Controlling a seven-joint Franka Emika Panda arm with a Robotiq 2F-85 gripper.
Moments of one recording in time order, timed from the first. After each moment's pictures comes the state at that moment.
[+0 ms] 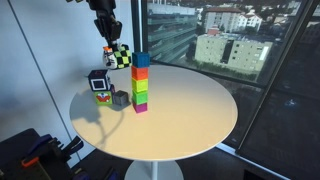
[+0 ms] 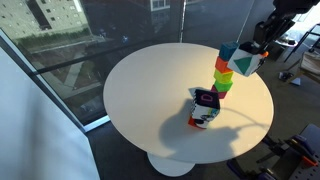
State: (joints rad) arm -0.06 -0.38 0.02 -2.41 0.03 2.14 0.11
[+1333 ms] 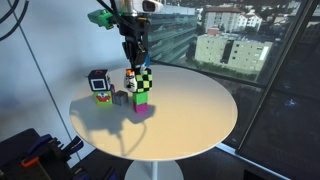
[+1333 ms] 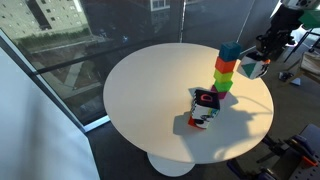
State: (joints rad) arm -0.15 -0.19 -0.09 -2.38 0.00 2.20 0.13
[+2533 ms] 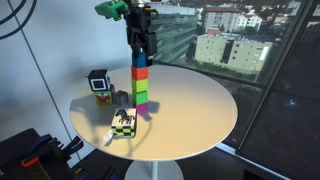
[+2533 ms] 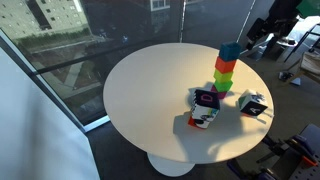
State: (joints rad) arm -0.13 -0.17 -0.11 -2.29 0.00 2.19 0.13
